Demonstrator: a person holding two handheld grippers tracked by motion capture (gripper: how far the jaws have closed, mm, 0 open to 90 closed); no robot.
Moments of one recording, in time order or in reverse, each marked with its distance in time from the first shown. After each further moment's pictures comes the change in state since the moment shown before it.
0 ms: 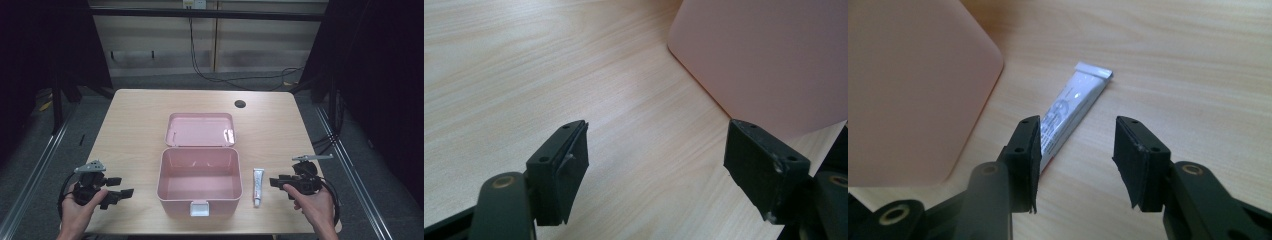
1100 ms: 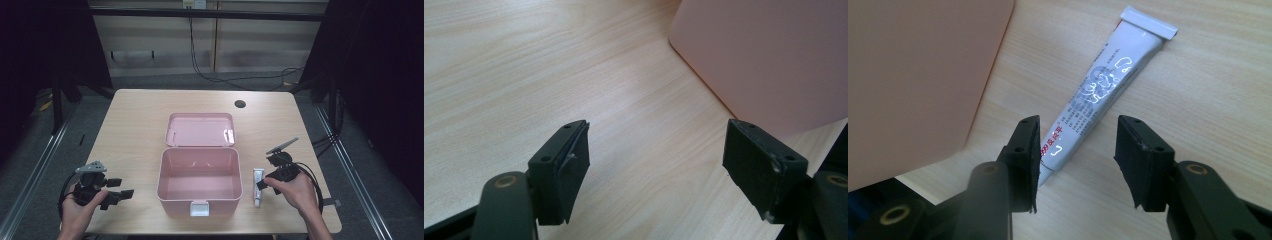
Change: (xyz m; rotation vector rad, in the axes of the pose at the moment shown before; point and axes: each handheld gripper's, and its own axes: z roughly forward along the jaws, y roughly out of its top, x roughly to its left) left arm 0.000 -0.001 0.002 0.016 0.004 -0.009; right arm 0.028 0.041 0.037 0.404 -0.017 -0.029
